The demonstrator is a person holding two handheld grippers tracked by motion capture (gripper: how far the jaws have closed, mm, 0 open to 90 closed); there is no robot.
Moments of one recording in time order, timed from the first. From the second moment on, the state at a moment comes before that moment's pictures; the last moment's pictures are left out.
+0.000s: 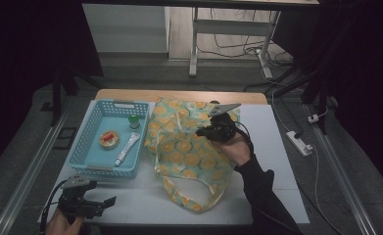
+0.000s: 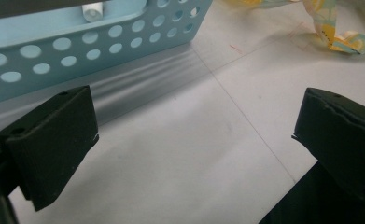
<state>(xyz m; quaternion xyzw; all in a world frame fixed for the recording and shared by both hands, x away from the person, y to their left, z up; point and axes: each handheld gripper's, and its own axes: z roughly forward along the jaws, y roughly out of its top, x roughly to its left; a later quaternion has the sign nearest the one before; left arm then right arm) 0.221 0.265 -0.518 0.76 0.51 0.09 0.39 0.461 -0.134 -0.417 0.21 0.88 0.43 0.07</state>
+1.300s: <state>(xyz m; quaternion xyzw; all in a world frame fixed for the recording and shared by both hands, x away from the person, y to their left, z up) 0.234 0.274 -0.478 0.75 0.52 0.11 0.40 0.461 -0.134 -0.417 0.20 0.88 0.42 0.06</state>
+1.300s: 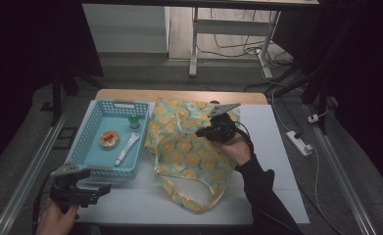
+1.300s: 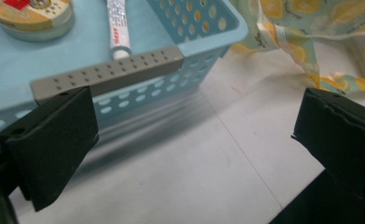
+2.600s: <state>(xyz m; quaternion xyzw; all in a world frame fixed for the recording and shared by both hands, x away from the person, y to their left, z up) 0.319 0.278 -0.464 0.76 0.53 0.14 0.36 0.461 -0.134 -0.416 0.19 0.88 0.43 0.07</state>
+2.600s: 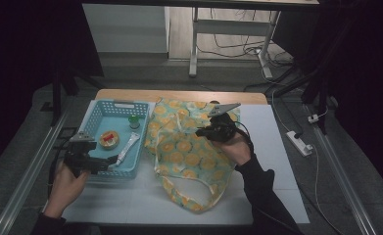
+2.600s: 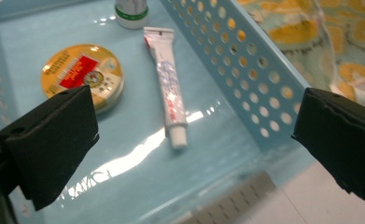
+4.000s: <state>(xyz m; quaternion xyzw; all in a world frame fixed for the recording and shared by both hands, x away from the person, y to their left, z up) 0.435 0.296 -0.489 0.76 0.57 0.12 0.30 0.460 -0.132 -0.418 0.19 0.88 0.42 0.06</state>
